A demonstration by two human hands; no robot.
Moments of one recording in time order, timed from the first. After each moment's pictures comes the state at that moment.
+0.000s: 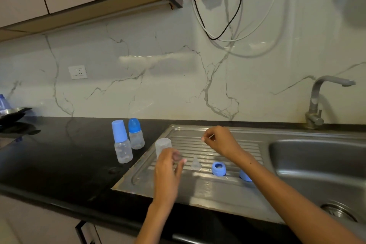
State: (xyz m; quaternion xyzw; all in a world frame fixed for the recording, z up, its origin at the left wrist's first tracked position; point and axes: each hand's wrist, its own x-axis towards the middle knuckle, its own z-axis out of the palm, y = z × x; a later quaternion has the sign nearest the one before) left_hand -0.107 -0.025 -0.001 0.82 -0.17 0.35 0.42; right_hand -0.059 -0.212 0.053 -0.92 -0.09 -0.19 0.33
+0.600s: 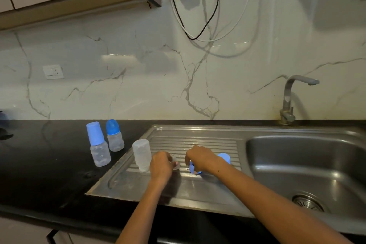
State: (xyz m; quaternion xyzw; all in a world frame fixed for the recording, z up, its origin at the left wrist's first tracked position) left_hand -0.046 -0.075 -0.014 0.93 -0.02 0.13 0.34; right_hand -0.067 -0.216 0.022 -0.99 -0.14 0.00 -0.02
